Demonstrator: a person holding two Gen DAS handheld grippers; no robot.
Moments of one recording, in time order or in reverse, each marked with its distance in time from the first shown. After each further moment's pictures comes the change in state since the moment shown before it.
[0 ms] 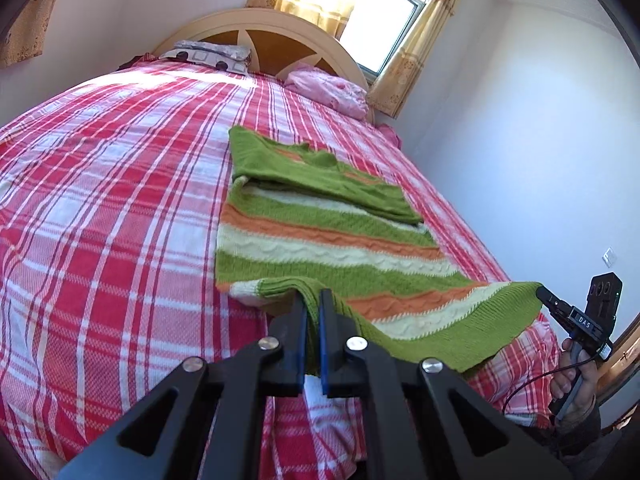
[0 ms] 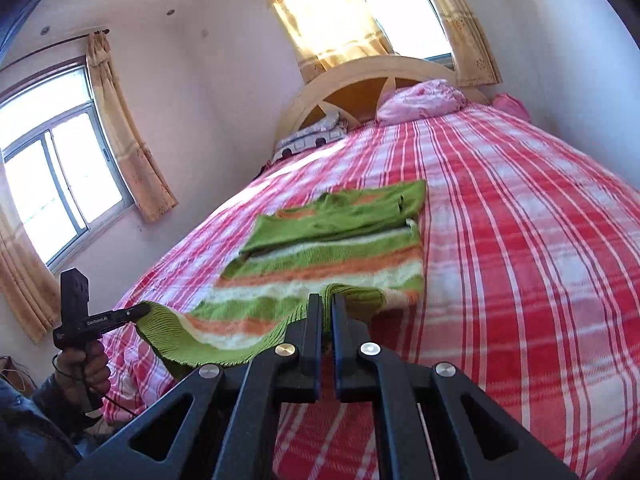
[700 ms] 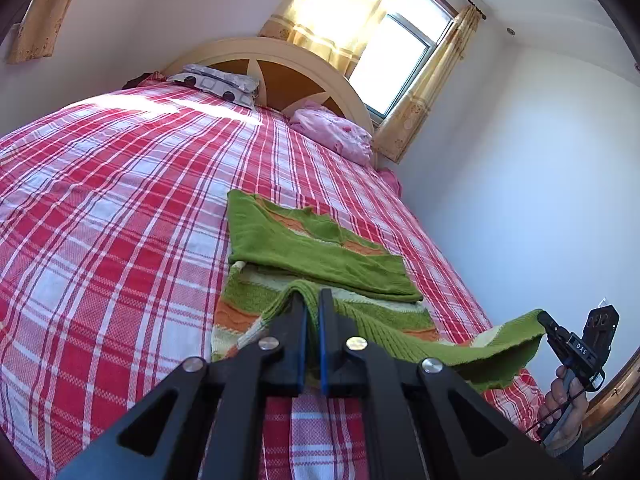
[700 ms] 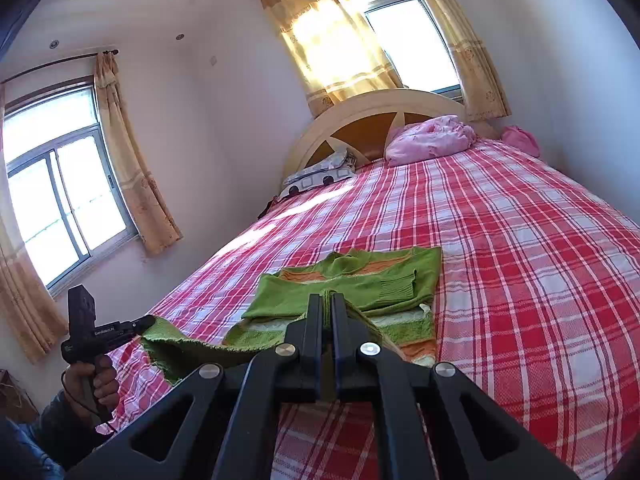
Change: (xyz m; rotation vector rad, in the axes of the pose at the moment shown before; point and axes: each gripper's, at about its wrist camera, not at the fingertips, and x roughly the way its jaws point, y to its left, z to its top) left arm 0.019 0.014 0.080 -0.075 -0.121 -0.026; right arm 0.033 -0.003 0.085 -0.006 -0.103 0.021
